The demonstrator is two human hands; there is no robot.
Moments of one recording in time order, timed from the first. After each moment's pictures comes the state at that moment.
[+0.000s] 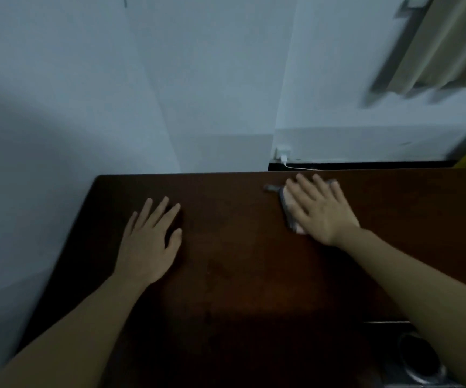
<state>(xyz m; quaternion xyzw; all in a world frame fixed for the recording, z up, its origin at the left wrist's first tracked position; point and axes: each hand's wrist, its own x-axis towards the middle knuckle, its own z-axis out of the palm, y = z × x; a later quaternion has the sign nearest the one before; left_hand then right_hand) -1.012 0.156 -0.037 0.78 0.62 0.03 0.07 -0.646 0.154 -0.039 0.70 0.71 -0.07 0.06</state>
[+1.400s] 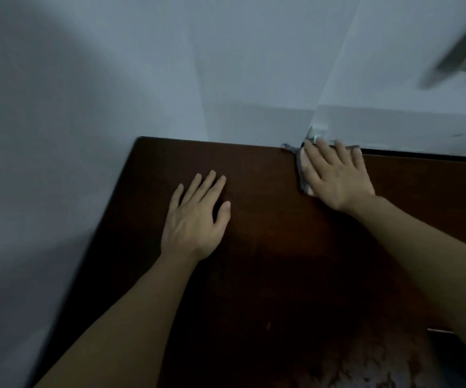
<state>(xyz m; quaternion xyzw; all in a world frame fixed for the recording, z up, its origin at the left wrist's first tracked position) -1.014 0.153 -0.048 0.77 0.63 0.09 0.12 -0.715 0.216 -0.043 0.71 0.70 -0.07 0.05</state>
